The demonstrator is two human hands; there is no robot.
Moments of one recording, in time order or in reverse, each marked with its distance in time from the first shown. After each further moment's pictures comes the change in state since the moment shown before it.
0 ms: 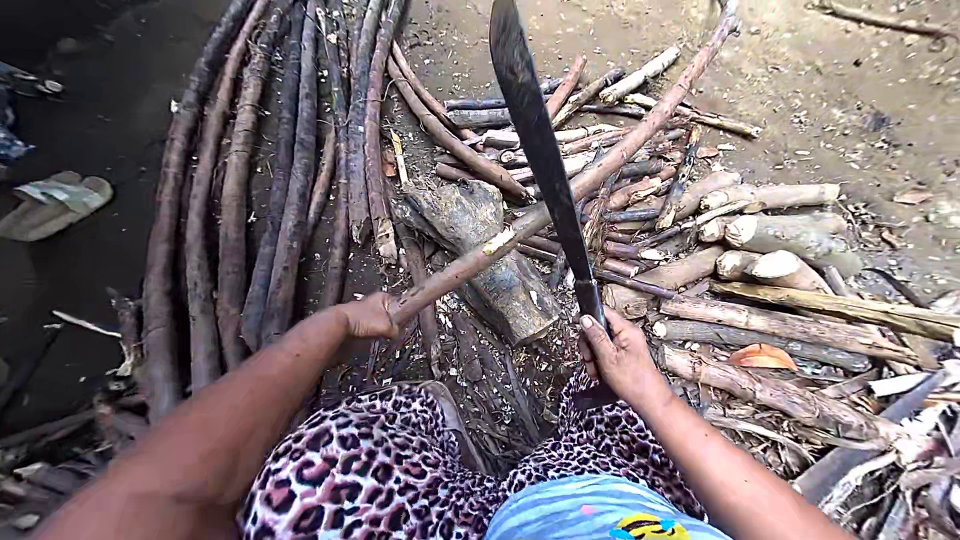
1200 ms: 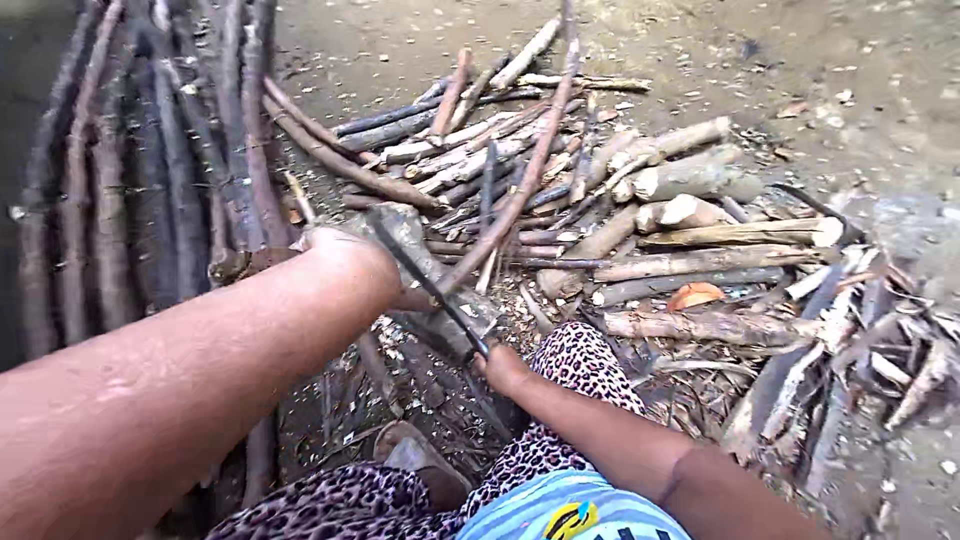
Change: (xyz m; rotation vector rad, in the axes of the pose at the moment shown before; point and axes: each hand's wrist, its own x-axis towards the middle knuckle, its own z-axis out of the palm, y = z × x) left_hand -0.079 0.331 0.007 1.240 0.046 -0.405; right_hand 0.040 0.092 0.051 -0.424 -0.303 0.501
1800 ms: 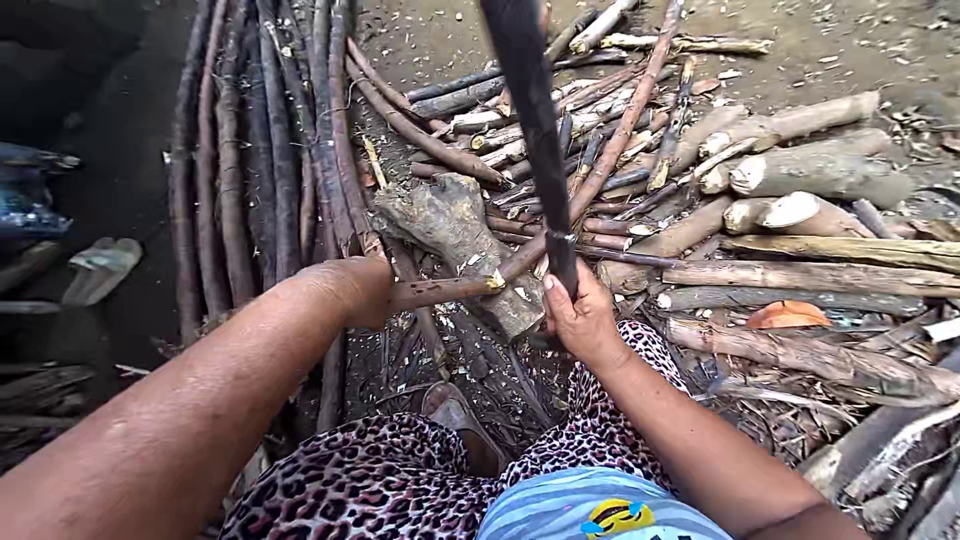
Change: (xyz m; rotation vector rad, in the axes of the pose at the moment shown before) left_hand 0.075 -0.079 0.106 -0.285 -0.042 0.194; right_hand -0.044 -0.046 -0.061 0.497 0.562 -0.750
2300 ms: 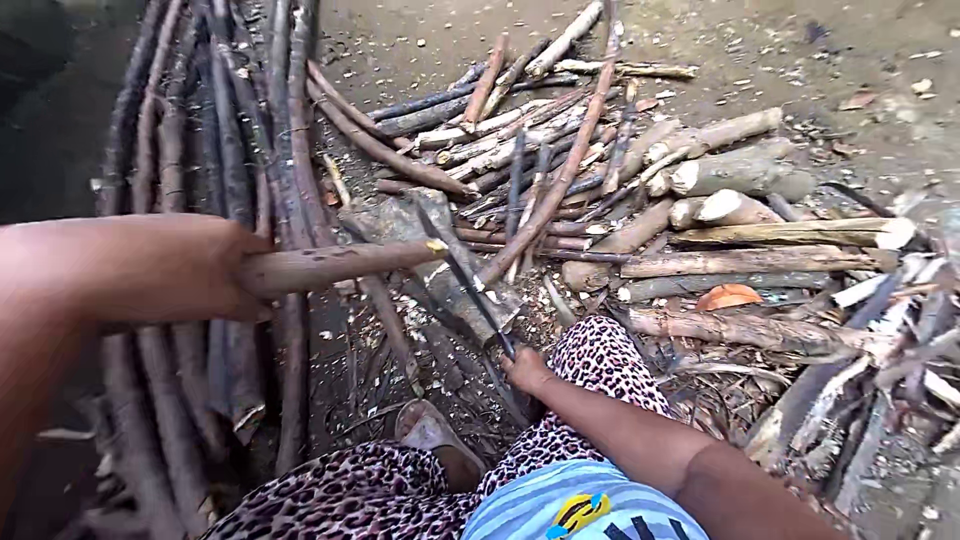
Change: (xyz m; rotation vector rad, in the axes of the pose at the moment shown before) left_hand -0.075 -0.067 -0.034 -0.073 0.234 0.118; right_hand -0.061 0.114 0.039 -0.412 -0.556 0.847
